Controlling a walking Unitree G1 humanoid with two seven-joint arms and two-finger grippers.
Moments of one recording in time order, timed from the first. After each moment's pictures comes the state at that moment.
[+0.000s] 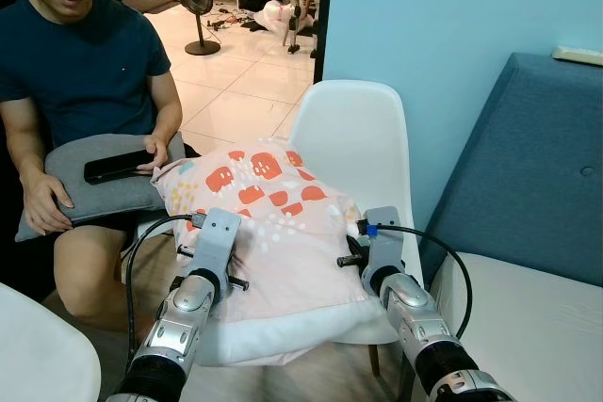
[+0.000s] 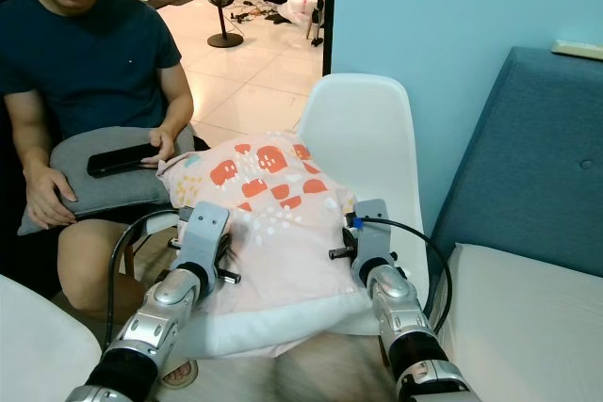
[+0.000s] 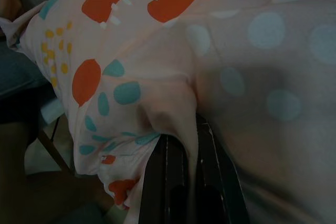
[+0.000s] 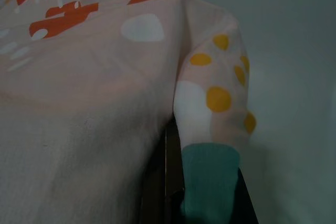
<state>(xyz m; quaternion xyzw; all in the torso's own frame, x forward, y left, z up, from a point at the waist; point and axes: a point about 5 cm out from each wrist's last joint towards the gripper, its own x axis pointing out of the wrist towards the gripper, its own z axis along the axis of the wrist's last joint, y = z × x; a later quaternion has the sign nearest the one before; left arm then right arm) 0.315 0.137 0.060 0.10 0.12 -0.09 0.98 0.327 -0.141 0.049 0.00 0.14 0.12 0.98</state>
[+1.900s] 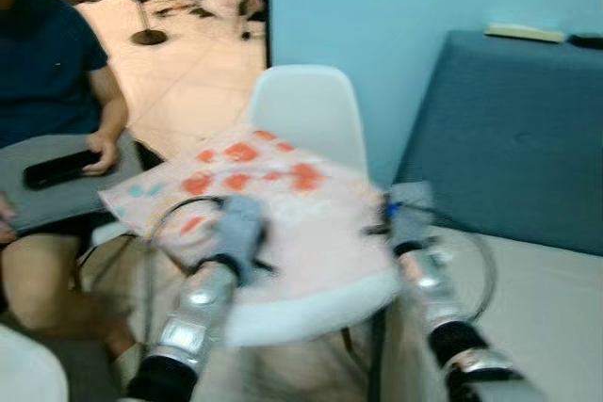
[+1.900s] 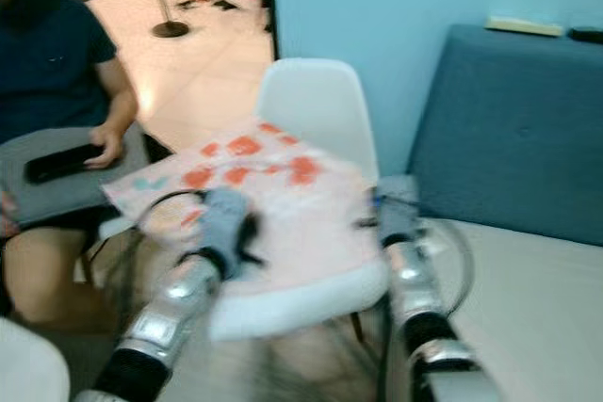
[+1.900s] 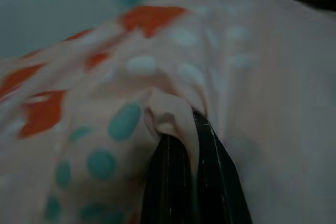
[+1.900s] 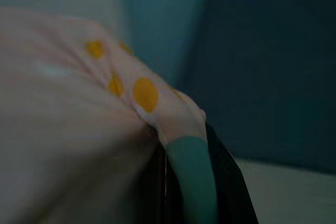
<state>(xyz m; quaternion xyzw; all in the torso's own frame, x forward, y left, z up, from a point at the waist) 0.299 0.053 0.117 0.07 -0.05 -0.34 0.94 0.355 -0.222 0.111 -0.10 0.02 -0.14 0.98</state>
